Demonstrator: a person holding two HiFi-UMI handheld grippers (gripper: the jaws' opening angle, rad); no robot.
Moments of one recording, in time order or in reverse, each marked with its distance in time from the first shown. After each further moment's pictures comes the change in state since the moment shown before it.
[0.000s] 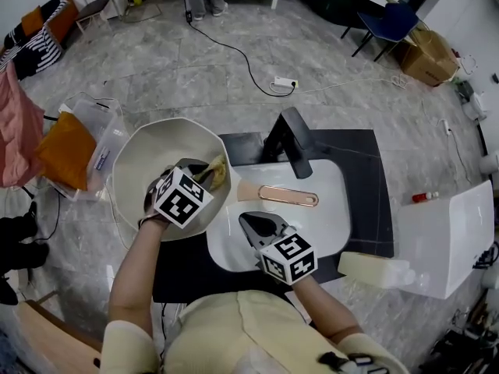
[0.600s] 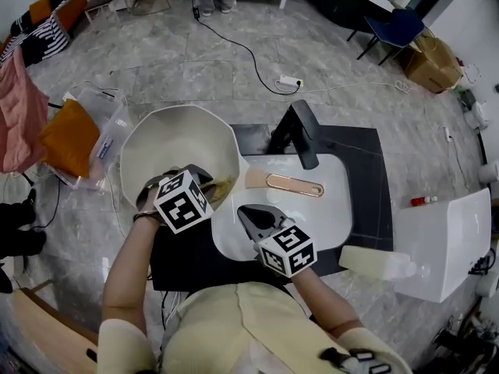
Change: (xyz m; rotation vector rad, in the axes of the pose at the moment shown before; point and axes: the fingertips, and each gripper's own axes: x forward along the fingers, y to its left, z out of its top) left arm -0.039 -0.053 -0.034 0.183 0.148 -0.180; right arm 0.005 0.026 -0.001 -0.052 0.024 0.036
